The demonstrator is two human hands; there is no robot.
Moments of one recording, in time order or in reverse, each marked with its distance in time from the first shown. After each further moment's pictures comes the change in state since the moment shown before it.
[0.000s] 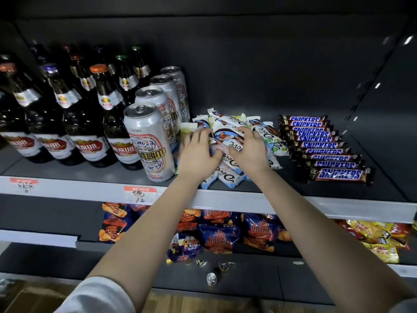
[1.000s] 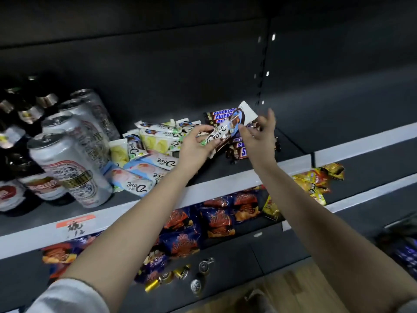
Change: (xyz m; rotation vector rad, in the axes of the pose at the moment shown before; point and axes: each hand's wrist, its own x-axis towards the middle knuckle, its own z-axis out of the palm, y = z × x) left_hand -0.013 0.139 0.020 -0.968 -0.324 0.000; right_hand -0.070 0.074 -0.118 0.871 0.535 0.282
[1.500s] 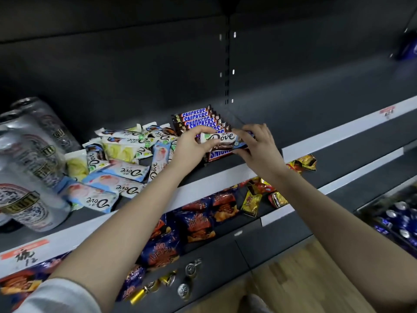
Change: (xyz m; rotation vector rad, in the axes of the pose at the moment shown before) left_hand 0.018 0.004 0.054 0.244 -0.188 0.146; right_hand 0.030 0.036 -0.100 -1.062 -0.192 -0.749
